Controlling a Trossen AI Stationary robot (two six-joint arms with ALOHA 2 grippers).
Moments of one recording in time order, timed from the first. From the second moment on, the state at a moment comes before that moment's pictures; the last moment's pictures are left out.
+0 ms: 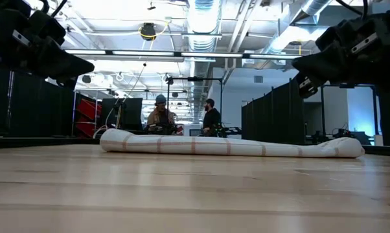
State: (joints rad) left arm -0.01 0.13 0.02 -0.01 -0.05 -0.14; right arm -0.29 1.06 0.01 1.07 -0.52 0.21
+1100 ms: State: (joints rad) left arm -0.01 0.00 0.11 -0.31 -0.10 -0.16; right arm 0.11 0.14 0.01 0.05 0.19 0.19
